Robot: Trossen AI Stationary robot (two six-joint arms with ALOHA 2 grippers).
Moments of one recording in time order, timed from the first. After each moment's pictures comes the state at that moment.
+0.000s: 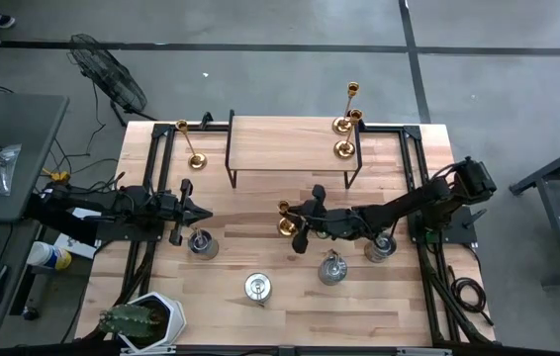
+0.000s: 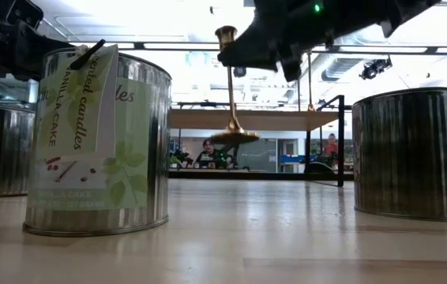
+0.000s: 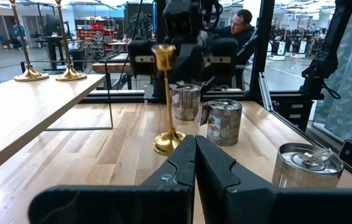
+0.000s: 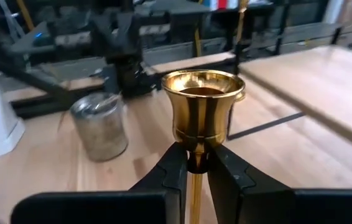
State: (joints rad) left arm -0.19 0.01 0.01 0.04 -0.12 -0.01; right arm 0.24 1.63 0.83 0.57 0.58 0.22
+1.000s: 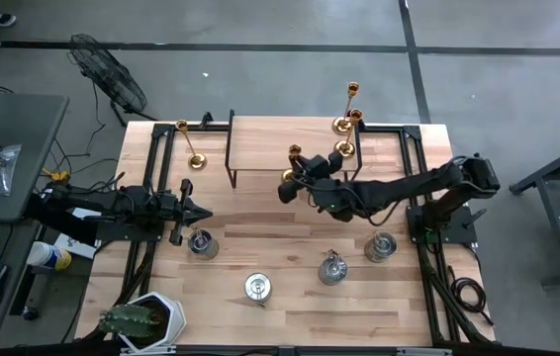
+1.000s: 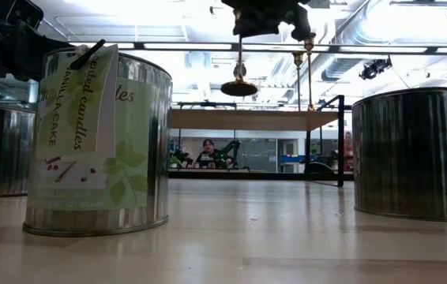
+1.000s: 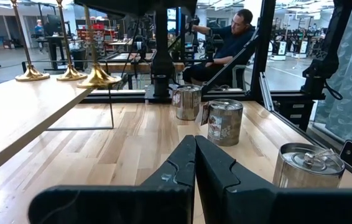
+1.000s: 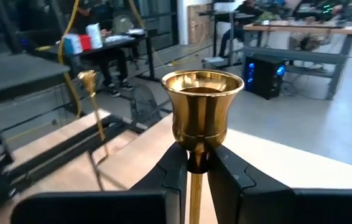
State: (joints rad) left arm -0.19 0.01 0.01 0.04 -0.13 -0.01; right arm 0.12 1.60 1.18 0.16 1.04 0.34
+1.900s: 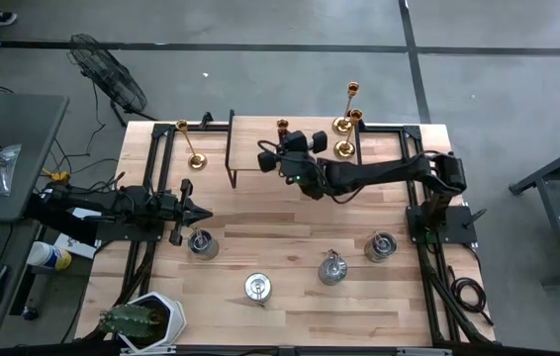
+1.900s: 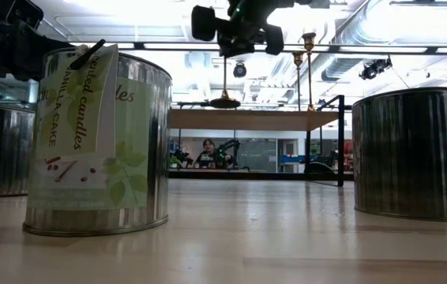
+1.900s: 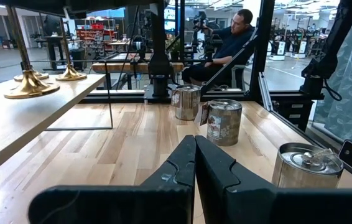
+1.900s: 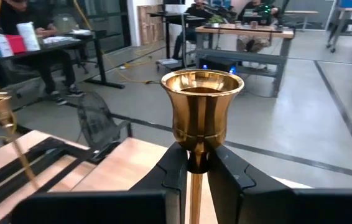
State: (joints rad) left arm -0.19 0.01 0.01 0.03 -0.12 -0.01; right arm -0.06 1.82 1.44 0.09 1.08 0.34
